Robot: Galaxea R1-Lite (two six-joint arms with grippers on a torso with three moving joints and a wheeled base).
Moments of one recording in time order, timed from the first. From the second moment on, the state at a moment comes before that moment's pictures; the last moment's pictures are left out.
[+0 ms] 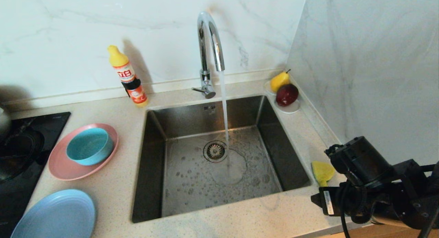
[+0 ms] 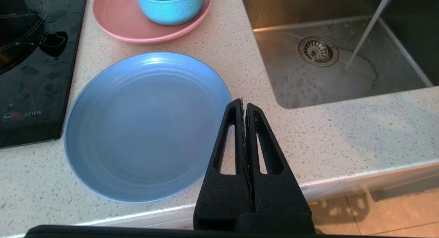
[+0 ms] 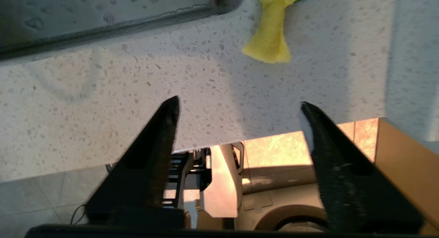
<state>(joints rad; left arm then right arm) 0.02 0.00 0.00 0.02 -0.03 0.04 0.62 1.60 -0.84 0.20 -0.37 0.55</state>
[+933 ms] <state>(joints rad) 0.02 0.00 0.00 0.02 -0.03 0.04 0.56 1.74 -0.89 0.15 -0.33 0.64</state>
